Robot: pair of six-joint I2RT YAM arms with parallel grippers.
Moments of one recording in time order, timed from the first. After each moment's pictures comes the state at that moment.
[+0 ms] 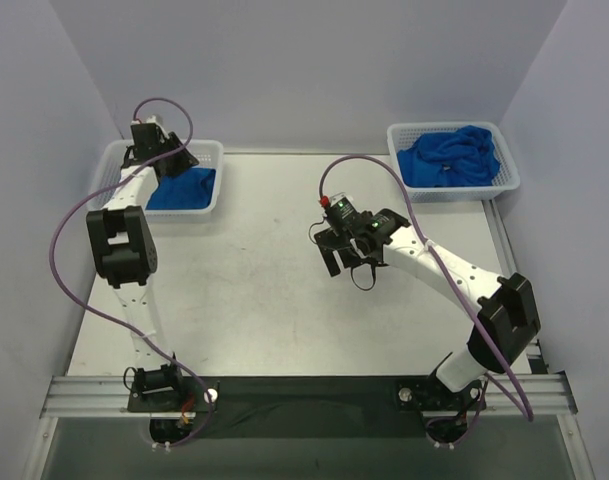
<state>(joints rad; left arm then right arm) 0.11 2.24 1.88 -0.25 0.25 -0.51 0.73 1.55 1.28 -0.85 0.30 0.22</state>
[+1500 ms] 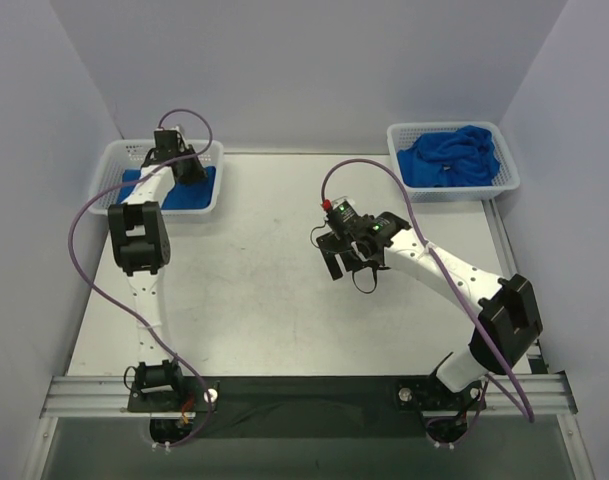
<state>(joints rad) 0.06 2.44 2.06 -0.36 0.19 -0.41 0.73 1.54 1.24 -0.85 0.30 0.23</state>
